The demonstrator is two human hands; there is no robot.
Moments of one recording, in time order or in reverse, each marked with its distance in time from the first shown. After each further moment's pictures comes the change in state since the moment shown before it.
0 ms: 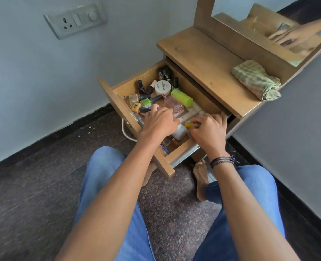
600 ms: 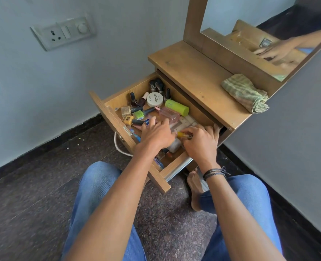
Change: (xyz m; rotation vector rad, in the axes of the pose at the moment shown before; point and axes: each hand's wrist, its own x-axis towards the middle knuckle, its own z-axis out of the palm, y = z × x) left_hand 0.007 0.012 -0.009 -0.040 -0.207 -0.035; right_hand 0.001 -0.010 -0.002 -0.054 0.010 0.037
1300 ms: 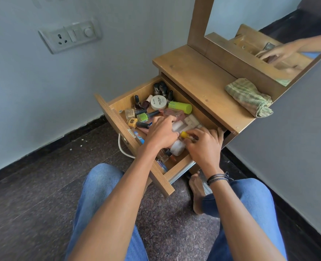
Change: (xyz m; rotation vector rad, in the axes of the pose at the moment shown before) left_hand -0.005 -0.003 -0.012 -0.345 0.114 0.077; right_hand -0.001 0.004 0.008 0.116 0.107 -0.016
